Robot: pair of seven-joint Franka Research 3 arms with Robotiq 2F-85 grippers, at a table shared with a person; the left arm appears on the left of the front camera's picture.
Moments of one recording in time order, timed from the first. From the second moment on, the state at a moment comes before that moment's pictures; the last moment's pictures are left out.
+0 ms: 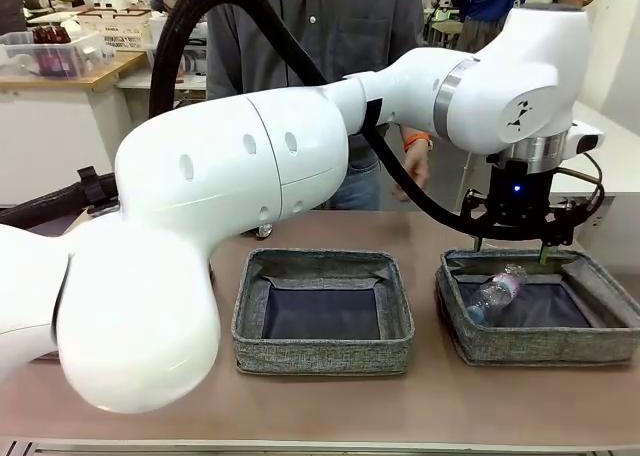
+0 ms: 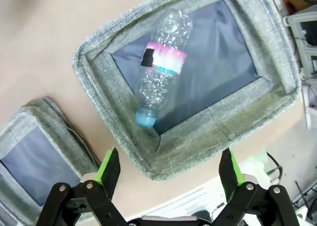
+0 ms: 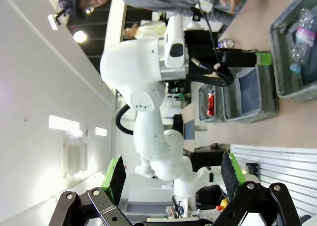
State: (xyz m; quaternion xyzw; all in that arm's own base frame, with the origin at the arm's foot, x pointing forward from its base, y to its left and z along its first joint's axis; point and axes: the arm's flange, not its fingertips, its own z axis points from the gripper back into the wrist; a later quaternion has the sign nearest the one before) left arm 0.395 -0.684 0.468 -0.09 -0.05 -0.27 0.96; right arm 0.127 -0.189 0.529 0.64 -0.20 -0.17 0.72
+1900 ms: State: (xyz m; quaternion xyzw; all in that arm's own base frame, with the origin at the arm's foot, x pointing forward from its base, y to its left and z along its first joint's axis) left arm 0.496 -0.414 0.622 -0.22 0.22 -0.22 0.92; right arm 0.323 -0.080 0.484 0.63 0.08 -0.11 0.76
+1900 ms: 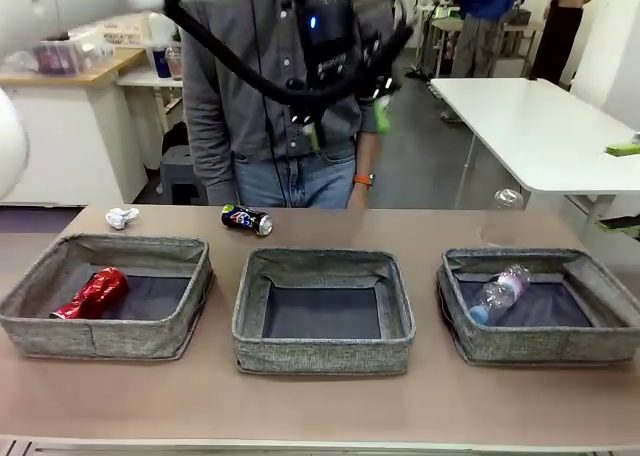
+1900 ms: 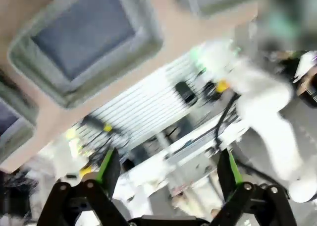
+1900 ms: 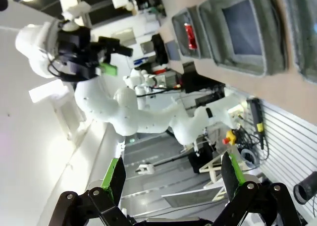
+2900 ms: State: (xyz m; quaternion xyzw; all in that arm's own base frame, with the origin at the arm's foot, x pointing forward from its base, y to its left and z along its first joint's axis) left arm 0.380 -0.203 0.542 -0.47 0.05 0.00 0.88; right arm 0.431 0.053 0.475 0.66 0.11 -0.11 0.73
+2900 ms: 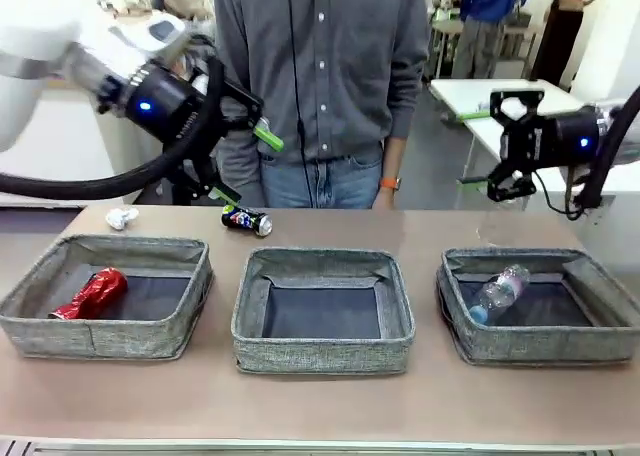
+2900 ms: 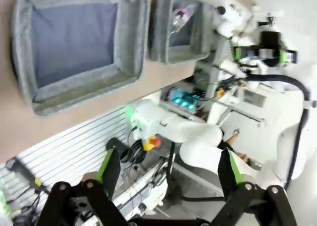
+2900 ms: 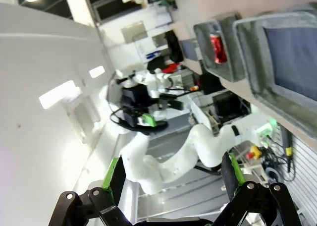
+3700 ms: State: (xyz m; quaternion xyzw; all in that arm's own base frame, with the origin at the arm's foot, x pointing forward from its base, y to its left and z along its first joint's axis) left arm 0.381 -0.183 0.512 -0.58 0.04 0.02 0.81; right arm 0.432 0.060 0.476 0.67 0.09 -0.10 0.73
